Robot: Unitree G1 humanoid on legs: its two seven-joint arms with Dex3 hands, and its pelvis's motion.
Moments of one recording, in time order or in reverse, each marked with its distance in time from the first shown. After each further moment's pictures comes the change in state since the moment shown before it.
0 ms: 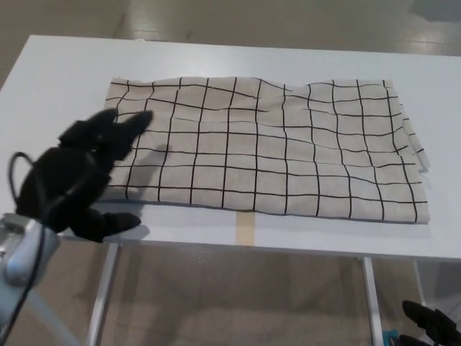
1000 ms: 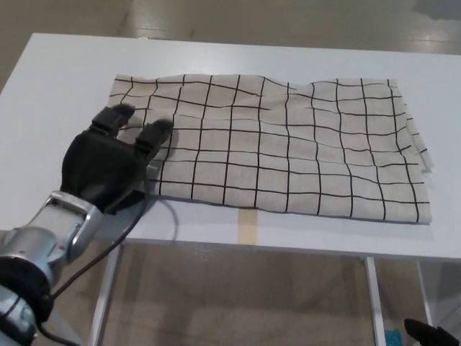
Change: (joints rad) left_arm -0.353 -0.085 -0.452 0.490 0.294 0.331 0.455; right_arm 0.054 -0.009 0.013 -0.043 0.001 0.040 0.016
